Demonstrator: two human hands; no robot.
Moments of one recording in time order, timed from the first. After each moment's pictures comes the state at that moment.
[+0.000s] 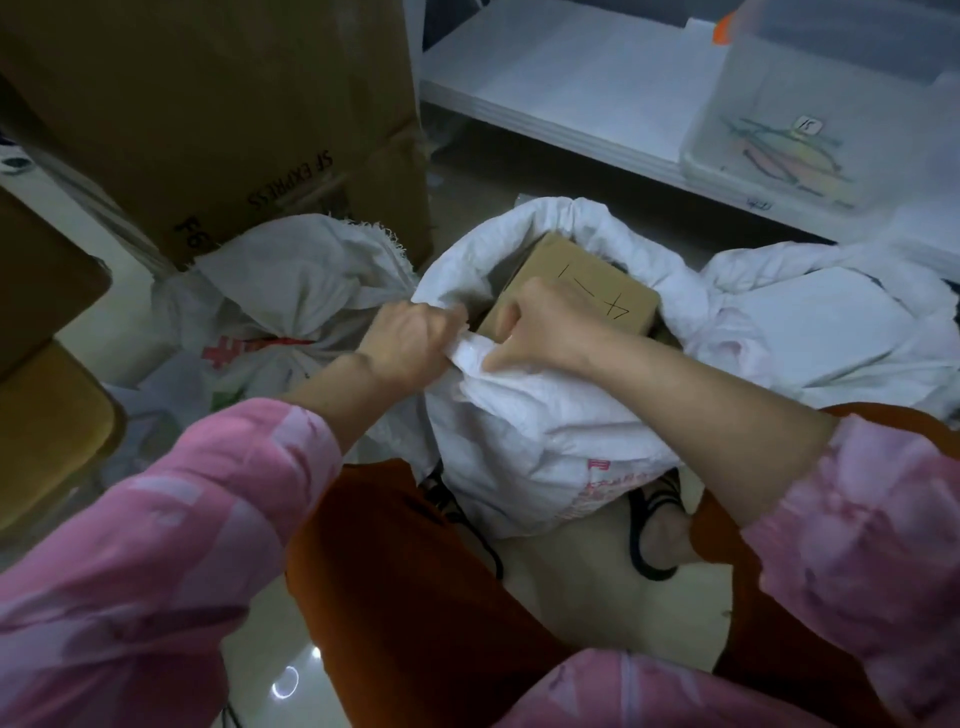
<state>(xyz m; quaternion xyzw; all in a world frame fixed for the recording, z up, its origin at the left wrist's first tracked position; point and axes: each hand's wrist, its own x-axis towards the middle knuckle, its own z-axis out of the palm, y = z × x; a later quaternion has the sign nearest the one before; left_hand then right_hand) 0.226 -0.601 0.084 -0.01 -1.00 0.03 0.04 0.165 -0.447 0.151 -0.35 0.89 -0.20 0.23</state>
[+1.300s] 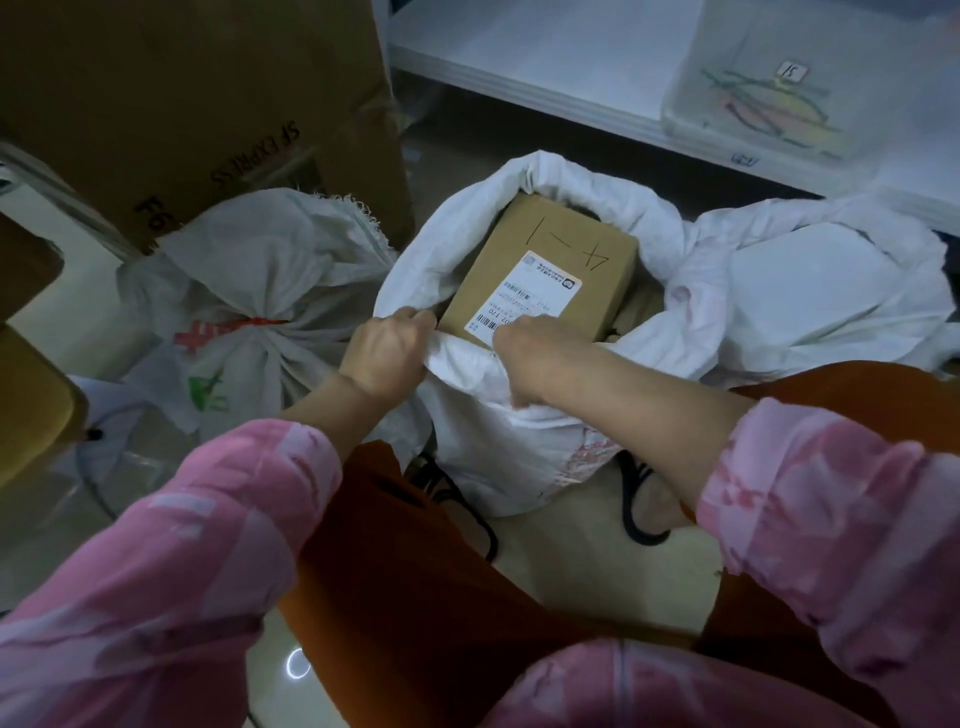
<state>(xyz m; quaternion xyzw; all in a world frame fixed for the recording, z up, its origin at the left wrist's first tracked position) 0.246 -0.588 0.041 0.03 -1.00 -0.01 0.06 0.185 -0.427 0.107 -0.39 0.89 0.10 0.22</state>
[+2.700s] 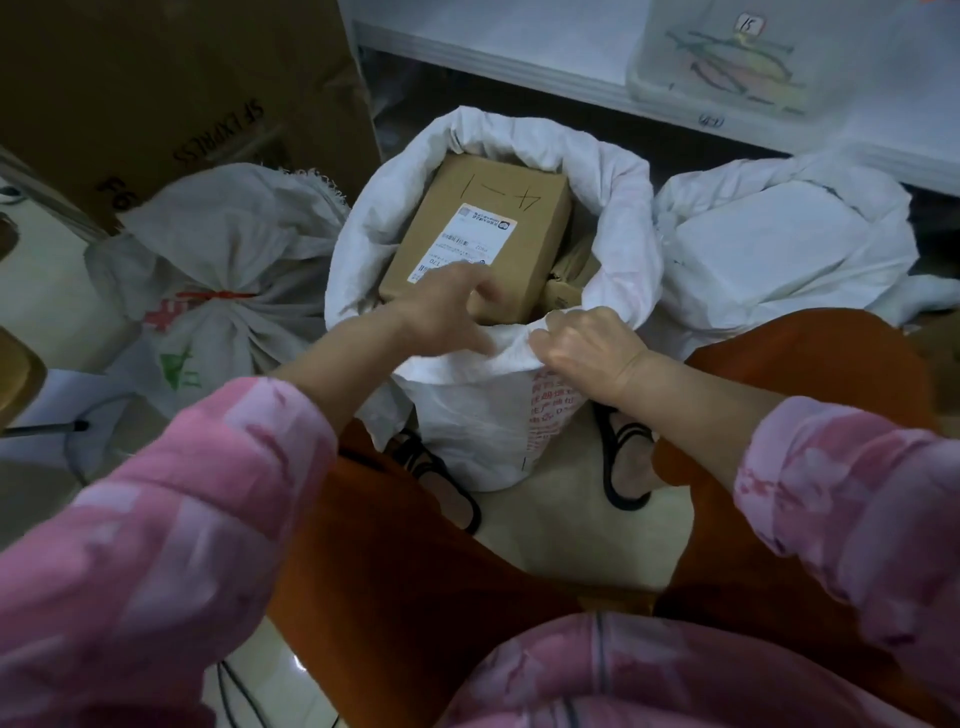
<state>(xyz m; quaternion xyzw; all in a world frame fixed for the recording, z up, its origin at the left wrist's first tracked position) 0.224 -0.503 0.084 0.06 -0.95 -0.29 -0.13 0.177 -0.324 0.049 -0.55 0.82 0.09 -0.09</state>
